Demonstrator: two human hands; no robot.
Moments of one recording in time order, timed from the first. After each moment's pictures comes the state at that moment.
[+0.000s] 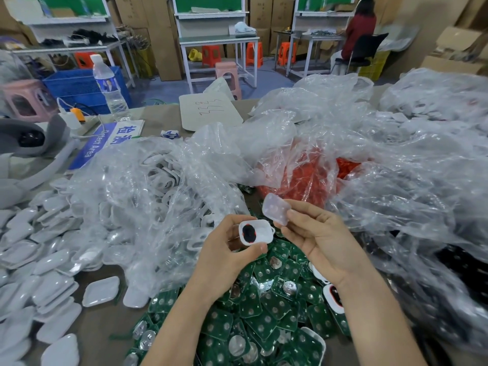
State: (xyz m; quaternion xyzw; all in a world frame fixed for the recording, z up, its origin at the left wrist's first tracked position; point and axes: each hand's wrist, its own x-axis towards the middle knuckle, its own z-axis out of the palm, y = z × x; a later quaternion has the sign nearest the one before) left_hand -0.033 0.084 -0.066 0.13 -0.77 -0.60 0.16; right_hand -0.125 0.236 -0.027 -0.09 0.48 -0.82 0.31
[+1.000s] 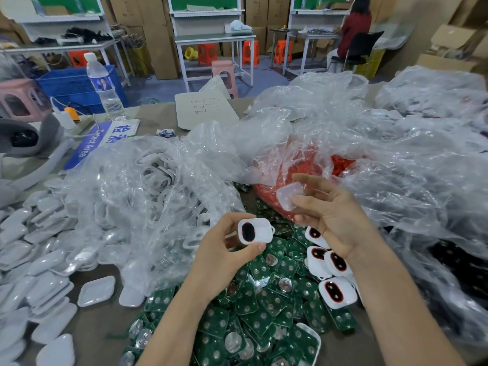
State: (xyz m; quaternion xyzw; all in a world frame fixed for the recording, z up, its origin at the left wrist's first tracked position) left_hand -0.032 0.084 -0.065 0.11 -0.76 -0.62 0.15; right_hand -0.152 0.246 -0.011 -0.09 0.57 -0.78 0.24
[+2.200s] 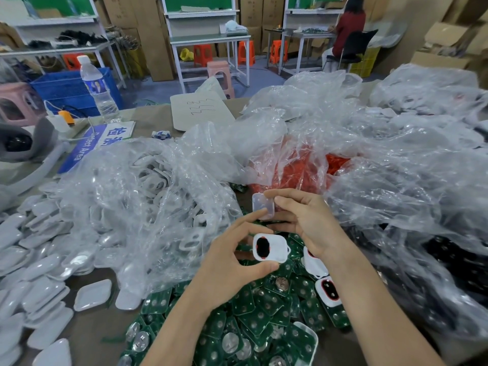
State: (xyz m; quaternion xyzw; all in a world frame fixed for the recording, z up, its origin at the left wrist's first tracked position) left_hand -0.033 0.095 -0.065 0.00 -0.81 -0.57 0.12; right_hand -0.158 0.226 -0.042 -0.15 0.63 -0.72 0.24
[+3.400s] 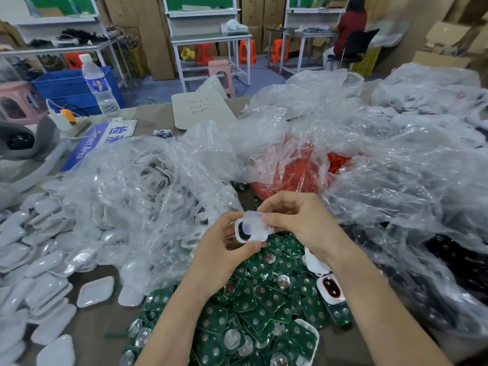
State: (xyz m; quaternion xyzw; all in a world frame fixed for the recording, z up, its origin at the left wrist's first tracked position) left_hand -0.035 0.082 -0.073 0.11 -0.78 -0.60 0.15; right_hand -0.140 0.228 -0.027 -0.27 0.71 -0.62 0.20
